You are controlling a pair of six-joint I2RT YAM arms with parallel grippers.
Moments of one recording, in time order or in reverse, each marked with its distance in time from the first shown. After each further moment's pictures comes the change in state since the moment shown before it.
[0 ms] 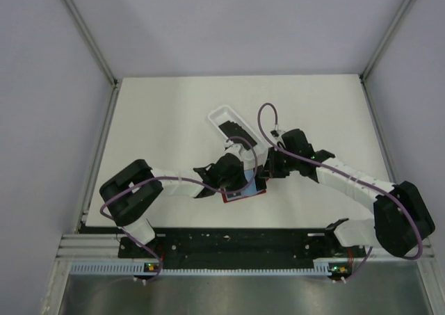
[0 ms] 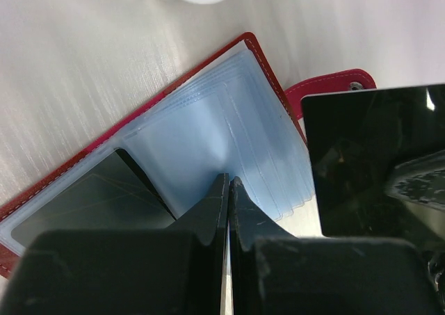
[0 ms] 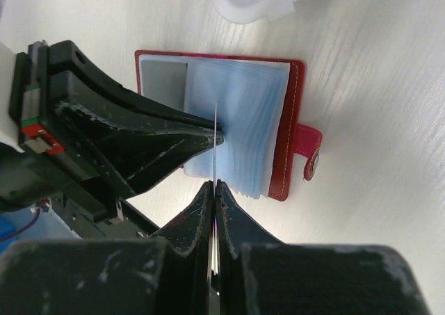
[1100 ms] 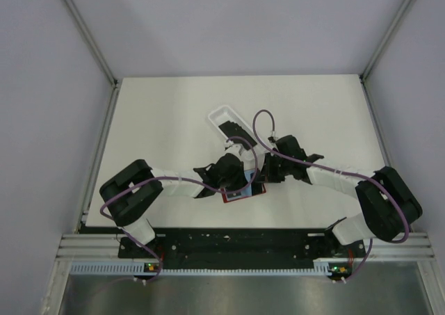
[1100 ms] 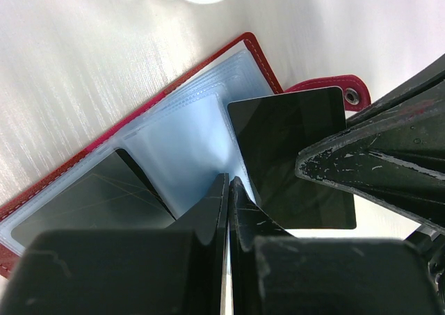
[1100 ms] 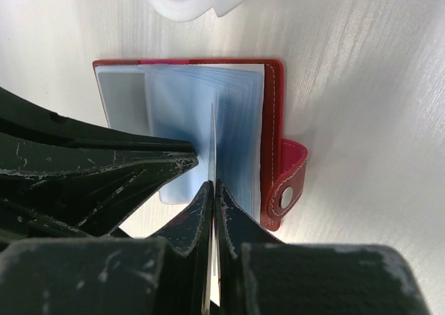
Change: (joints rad) left arm 0.000 0.000 0.000 0.000 0.000 0.000; right arm 0.023 0.136 -0.090 0.177 0.023 0.112
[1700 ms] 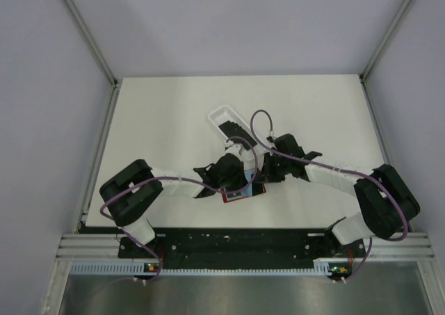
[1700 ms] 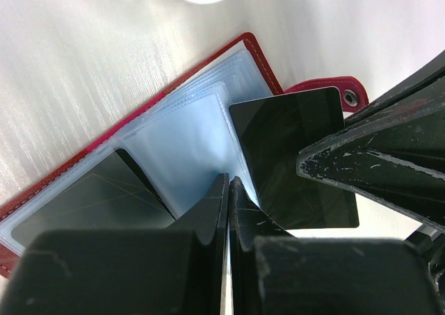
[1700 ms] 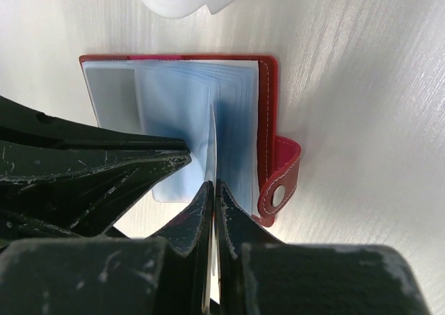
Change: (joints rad) left arm -0.001 0.000 0.000 -0.002 -0.002 0.000; right arm 0.005 0.018 0.035 -0.062 0.019 -0.025
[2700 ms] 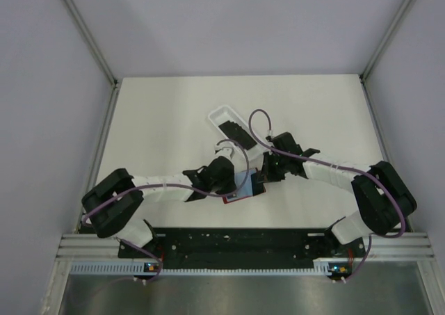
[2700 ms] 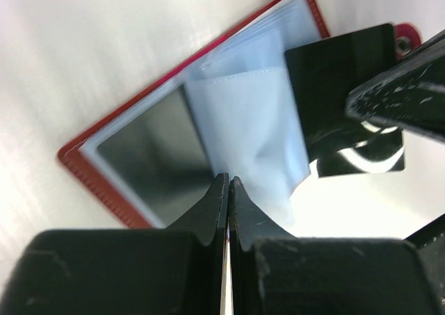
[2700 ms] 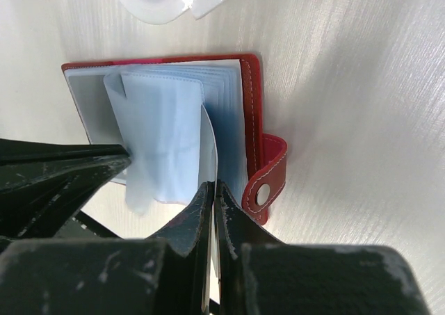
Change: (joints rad) left arm -0.002 -0.125 -0.047 -0.149 -0.049 0.008; right arm 0.001 0.037 0.045 -0.063 0.023 -0.015
